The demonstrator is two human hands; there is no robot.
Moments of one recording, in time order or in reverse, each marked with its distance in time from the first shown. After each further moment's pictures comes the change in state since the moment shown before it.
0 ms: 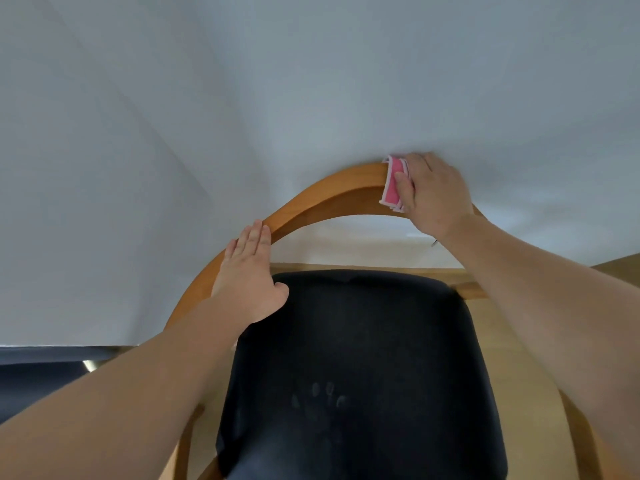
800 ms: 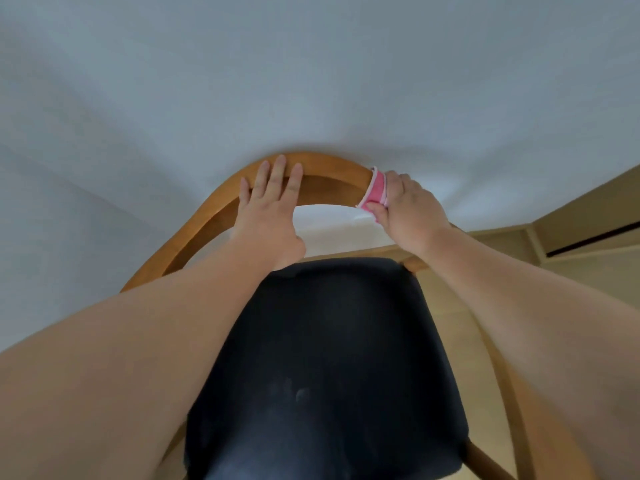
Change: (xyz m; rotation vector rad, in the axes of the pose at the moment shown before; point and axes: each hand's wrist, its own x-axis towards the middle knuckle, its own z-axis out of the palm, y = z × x) left_hand 0.057 0.155 -0.031 0.160 0.126 0.298; right_hand -0.080 0.086 0.016 0.040 -0.137 0.161
